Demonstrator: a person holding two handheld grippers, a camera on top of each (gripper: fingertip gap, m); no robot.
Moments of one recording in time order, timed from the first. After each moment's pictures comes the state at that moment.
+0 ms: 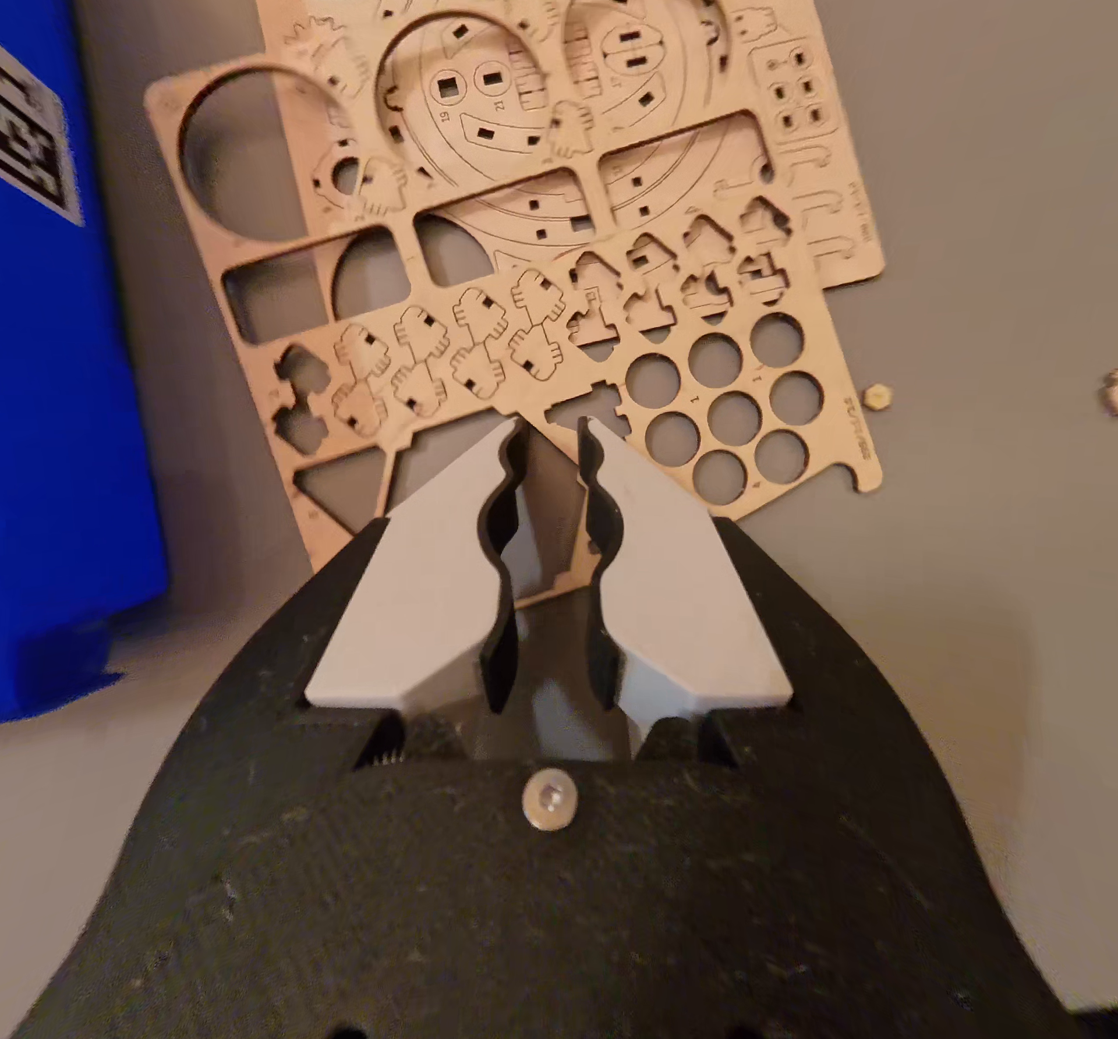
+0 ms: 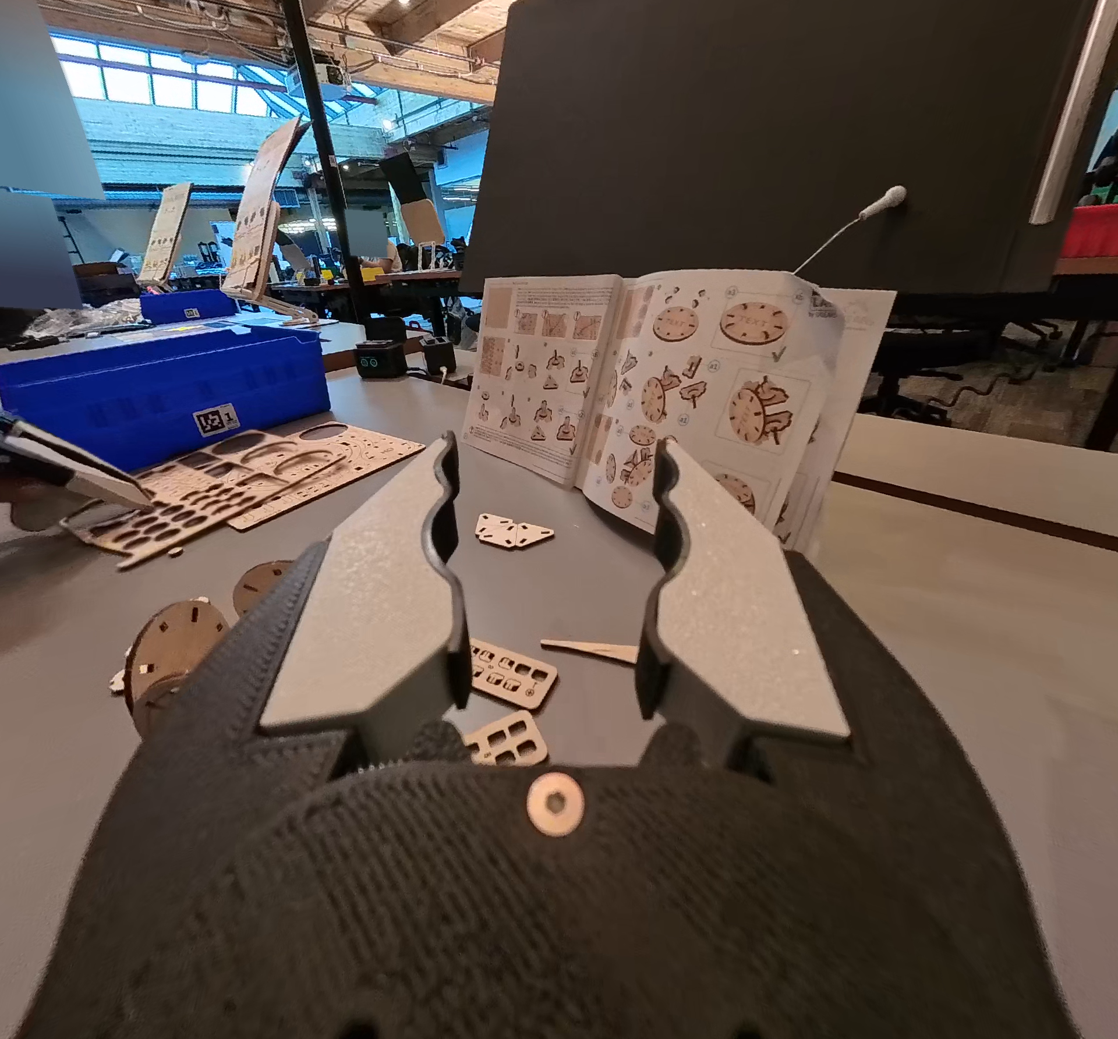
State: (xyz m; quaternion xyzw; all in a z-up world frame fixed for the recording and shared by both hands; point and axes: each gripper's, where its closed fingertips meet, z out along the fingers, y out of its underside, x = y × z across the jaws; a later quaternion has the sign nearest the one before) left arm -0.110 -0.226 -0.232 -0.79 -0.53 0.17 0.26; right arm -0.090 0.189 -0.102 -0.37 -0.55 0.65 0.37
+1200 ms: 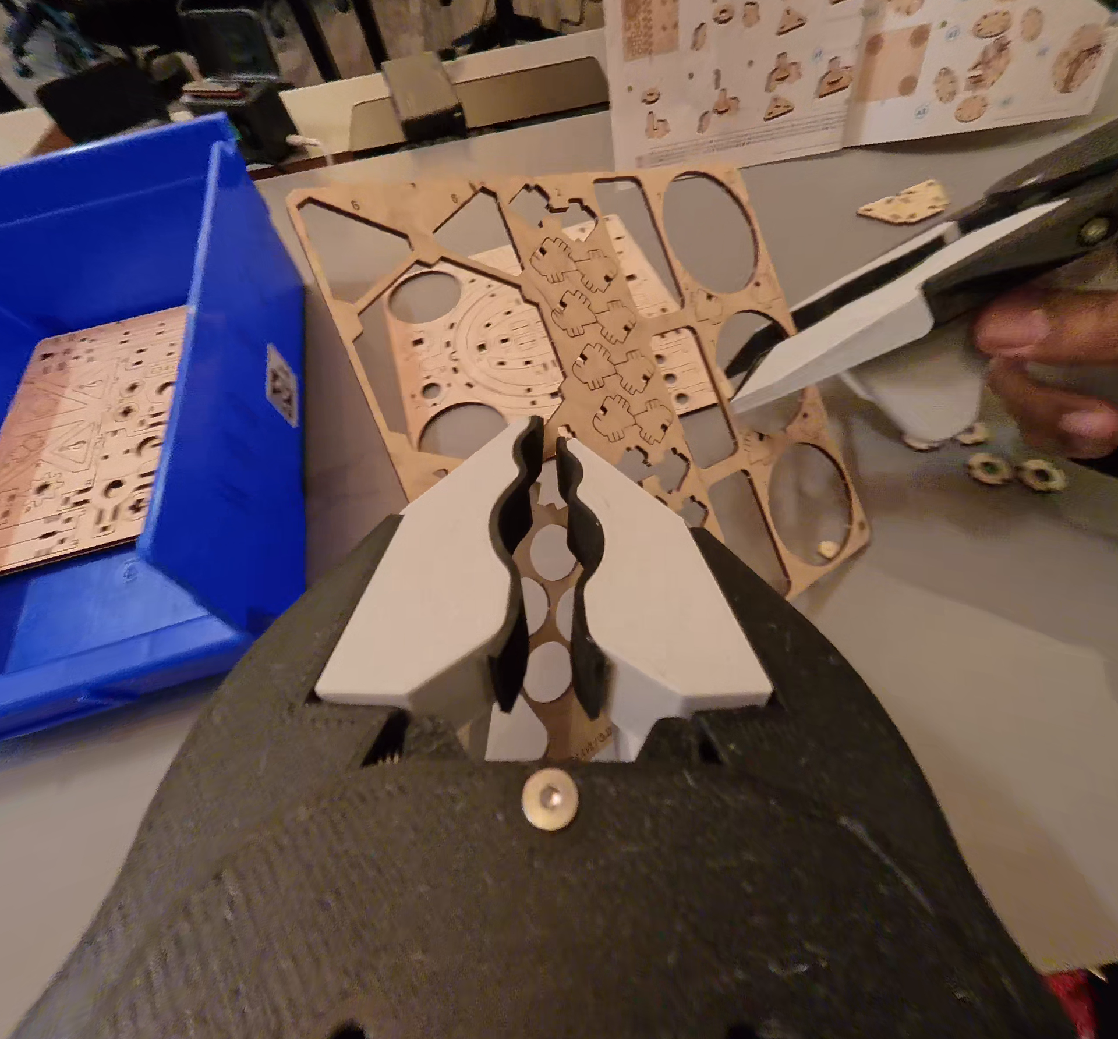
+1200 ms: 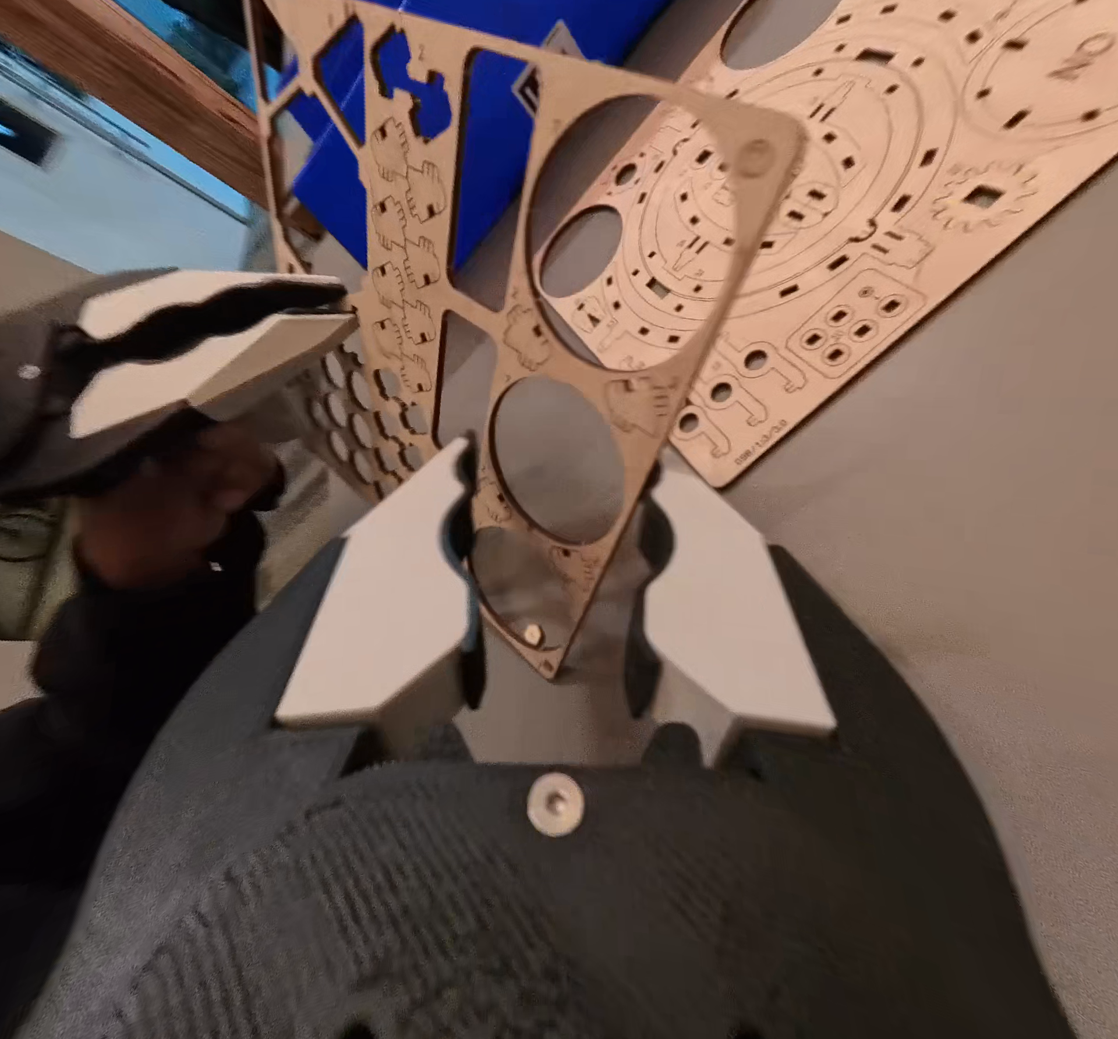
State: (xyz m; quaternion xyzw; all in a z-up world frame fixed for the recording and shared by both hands) left arm -0.091 -0.221 -0.140 -0.74 -0.42 0.31 0.42; right arm -0.100 -0.145 -0.183 -0.43 -0.74 0.50 -0.11
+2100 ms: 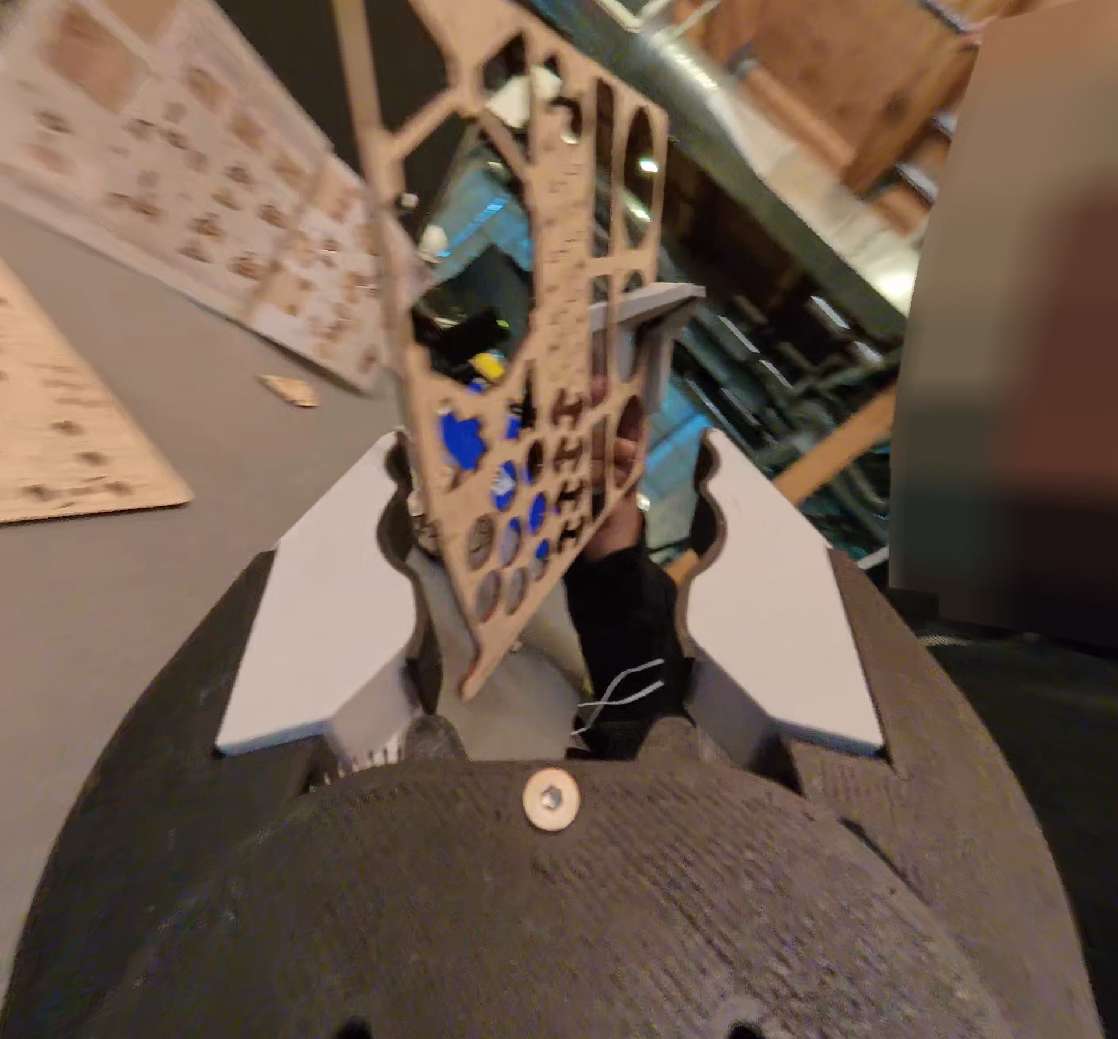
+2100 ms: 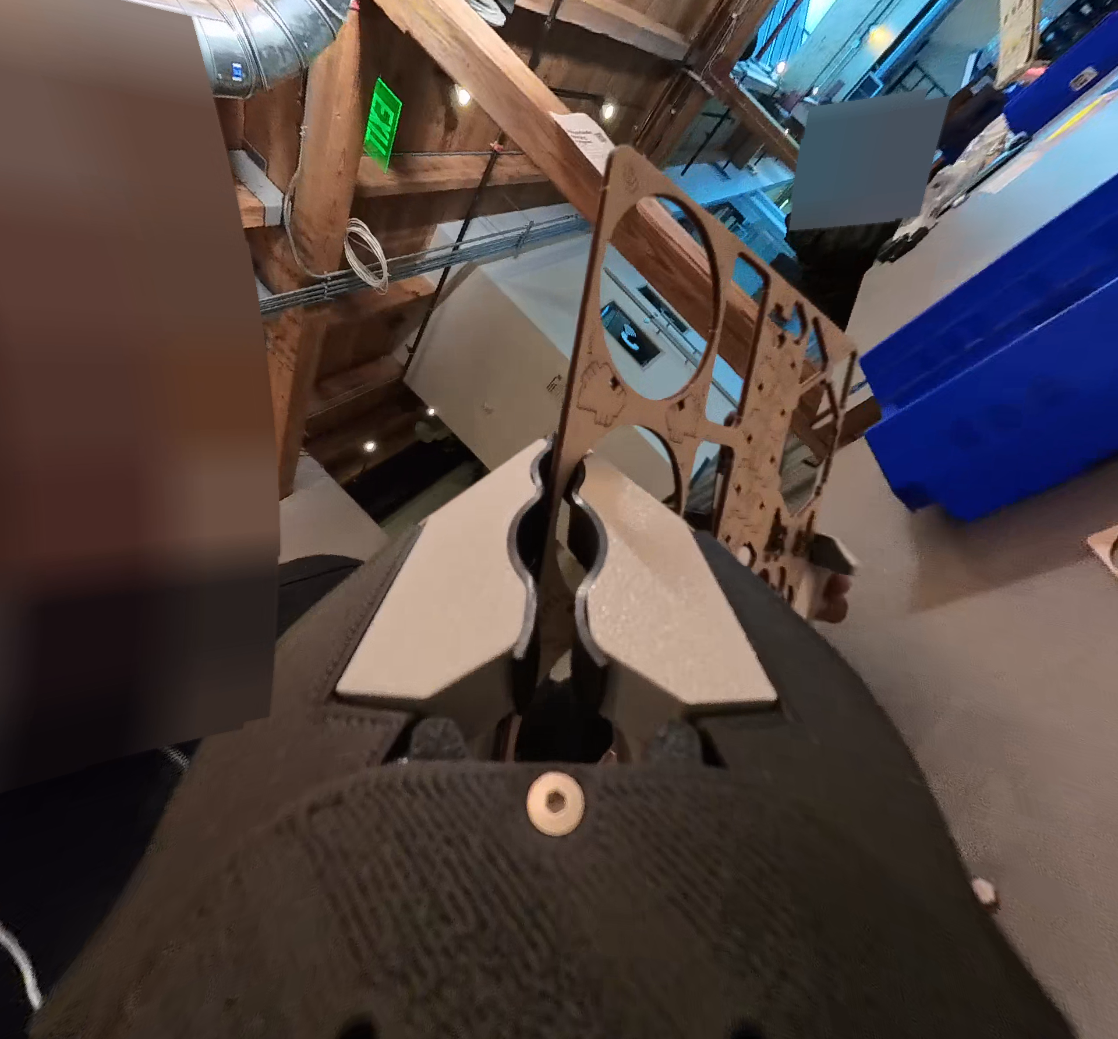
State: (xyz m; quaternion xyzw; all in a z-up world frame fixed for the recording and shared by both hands) left arm -0.038 -0.168 -0.077 -0.48 -0.34 -0.25 0.77; right arm -0.039 -0.108 0.015 -0.21 -0.50 0.75 -0.37
